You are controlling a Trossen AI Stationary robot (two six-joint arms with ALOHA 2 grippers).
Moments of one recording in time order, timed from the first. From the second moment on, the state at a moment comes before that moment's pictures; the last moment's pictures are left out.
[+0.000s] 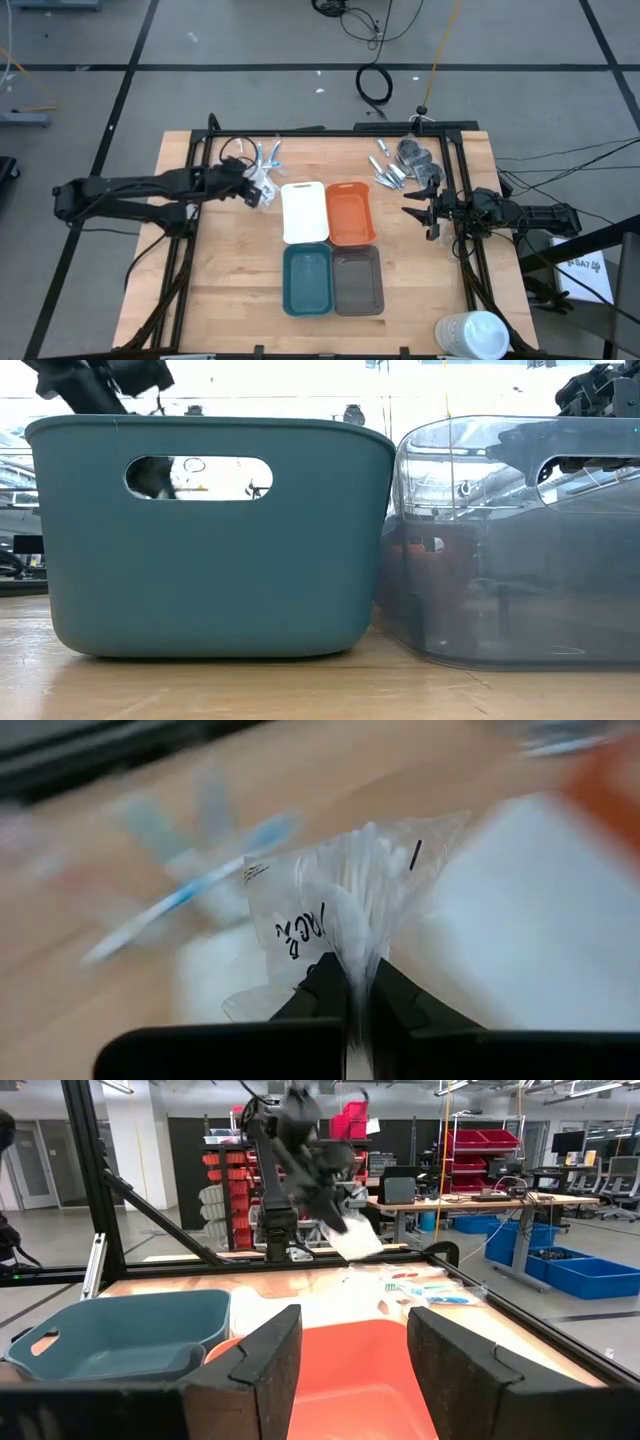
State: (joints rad) left arm 0.20 0.90 0.61 -0.50 -0.32 -0.62; right arm -0.02 0.01 0.02 0.08 0.10 0.01
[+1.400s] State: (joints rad) left arm -0.28 1.38 0.64 0.32 0.10 -0.53; right arm -0.02 0.01 0.02 0.07 0.10 0.01
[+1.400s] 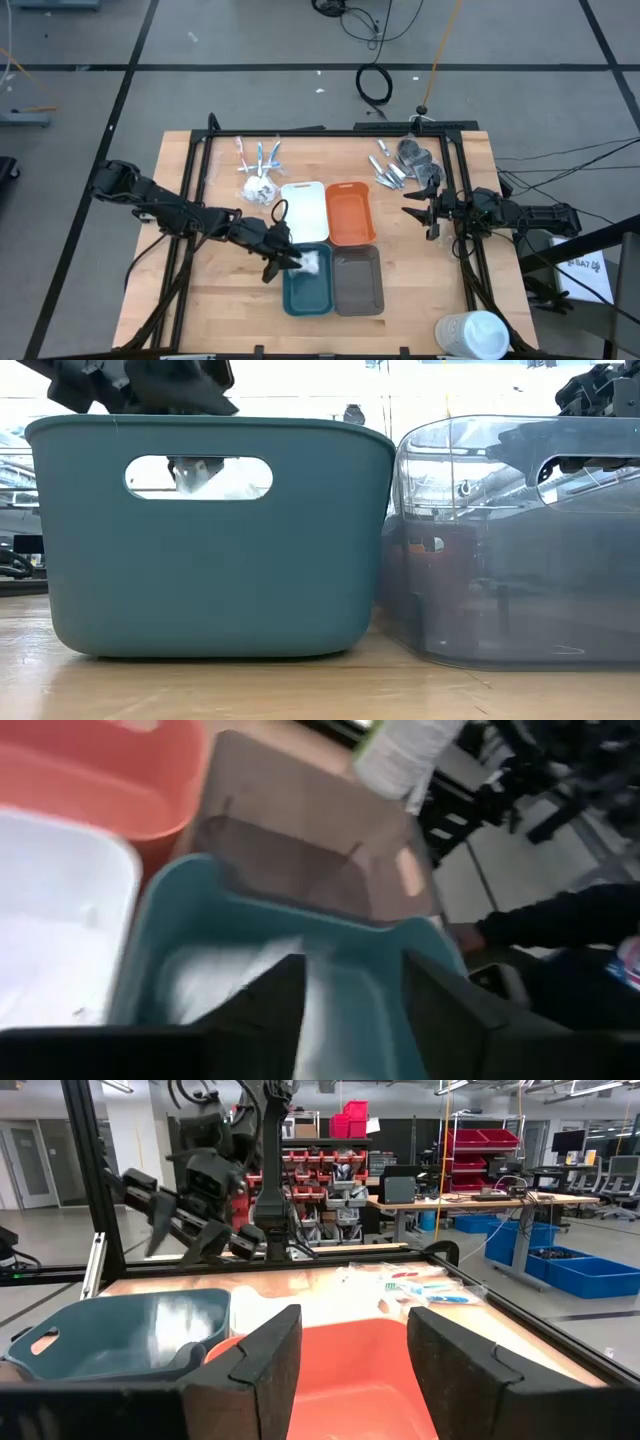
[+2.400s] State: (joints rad) left arm -0.04 1.12 0.83 -0.72 -0.53 -0.73; right arm -0.02 0.01 0.02 0.07 0.10 0.01
